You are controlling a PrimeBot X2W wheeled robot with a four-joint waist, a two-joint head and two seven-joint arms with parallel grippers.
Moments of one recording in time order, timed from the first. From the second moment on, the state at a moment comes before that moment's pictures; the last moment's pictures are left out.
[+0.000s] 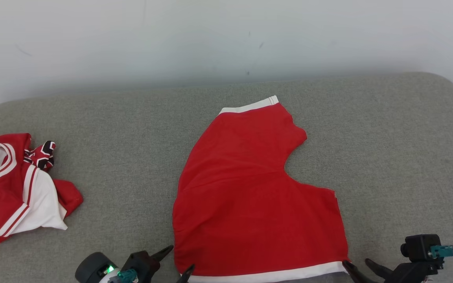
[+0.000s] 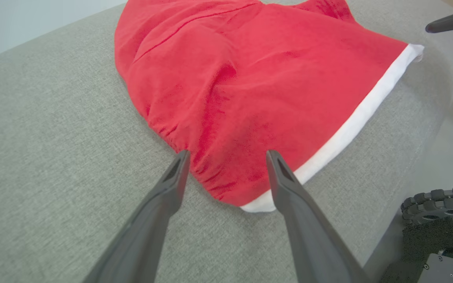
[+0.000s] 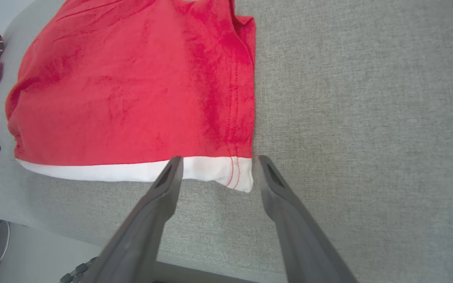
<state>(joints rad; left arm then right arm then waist) -0.42 0.48 -1.13 0.35 -0.52 -0.01 -0.15 0.13 -0.31 0.15 -0.02 0.71 0.02 0.46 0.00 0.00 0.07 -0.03</state>
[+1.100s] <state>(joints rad) -0.07 0.38 -0.40 0.21 -0.60 0.12 -0.26 0.05 -0.11 0.01 0.00 0.60 -0.06 -0.13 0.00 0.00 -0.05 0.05</state>
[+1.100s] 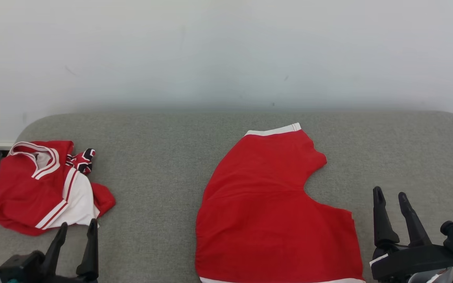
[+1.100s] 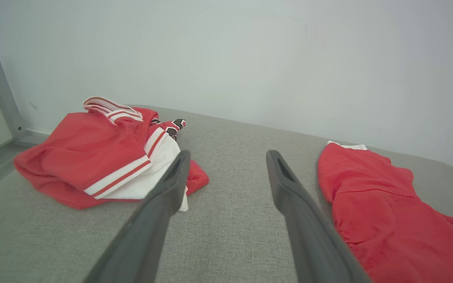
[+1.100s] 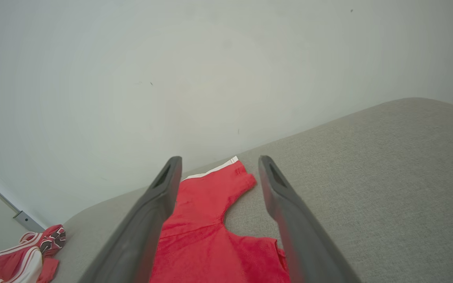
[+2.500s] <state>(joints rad) 0.02 0.32 -0.49 0.02 -0.51 0.11 0.17 0.12 -0.23 0.11 0.01 0.50 -0.11 0.16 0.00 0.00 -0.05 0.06</state>
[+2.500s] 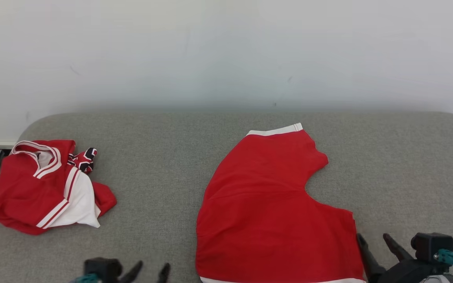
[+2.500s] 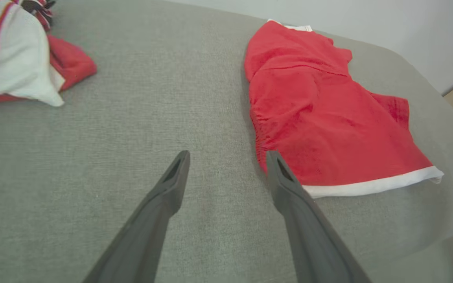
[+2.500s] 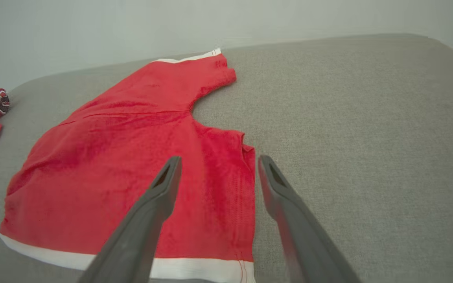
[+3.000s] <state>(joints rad) -0.11 0.22 -0.59 0.12 -0.54 0.11 0.50 0.15 -0.26 0.12 -0.03 0.45 -0.12 0.51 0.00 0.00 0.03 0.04</state>
